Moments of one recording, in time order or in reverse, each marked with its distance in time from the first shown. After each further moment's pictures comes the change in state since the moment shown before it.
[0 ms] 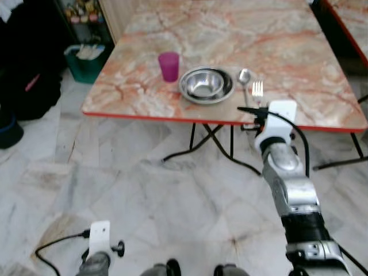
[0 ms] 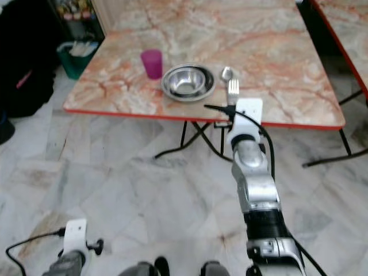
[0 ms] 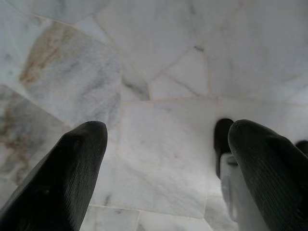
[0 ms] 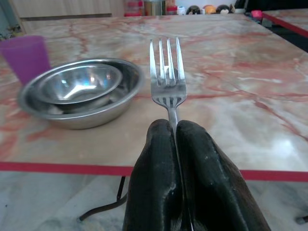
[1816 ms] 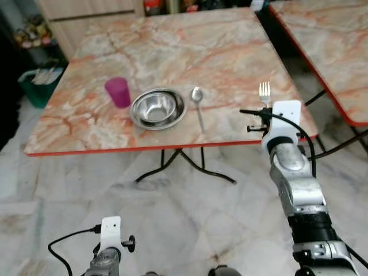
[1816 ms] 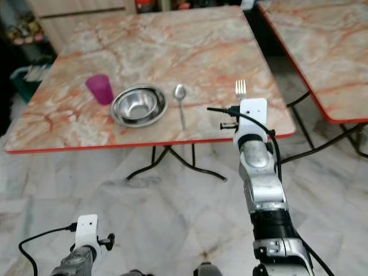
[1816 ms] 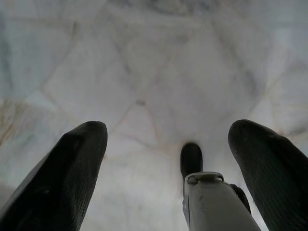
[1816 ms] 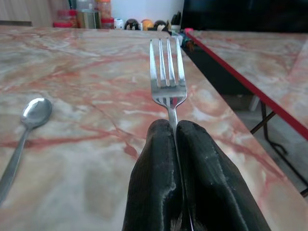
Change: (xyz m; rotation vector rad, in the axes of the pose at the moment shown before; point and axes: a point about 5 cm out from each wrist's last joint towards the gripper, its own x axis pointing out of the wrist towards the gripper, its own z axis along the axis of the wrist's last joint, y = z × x) left arm 0.002 -0.015 0.013 -0.002 -0.043 -0.032; right arm 0.001 -0.007 0.000 -0.088 -0.009 -0.017
